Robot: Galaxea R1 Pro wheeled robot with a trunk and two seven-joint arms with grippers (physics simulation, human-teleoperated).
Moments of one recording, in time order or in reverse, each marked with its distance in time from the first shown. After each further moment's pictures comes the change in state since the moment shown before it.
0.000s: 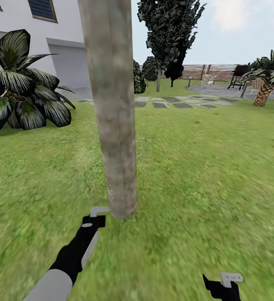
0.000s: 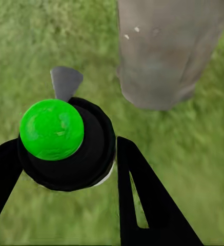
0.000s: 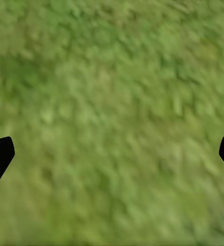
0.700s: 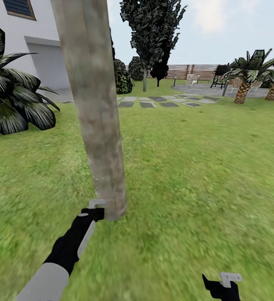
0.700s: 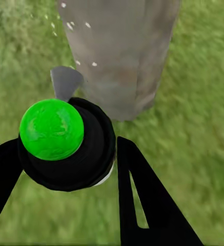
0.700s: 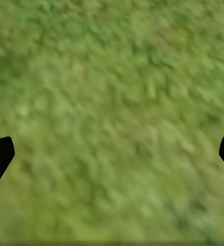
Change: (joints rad) left arm -0.027 0.028 0.007 -0.115 0.015 0.146 -0.065; right arm 0.000 0.003 0.000 0.000 0.000 0.000 0.000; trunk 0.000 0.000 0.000
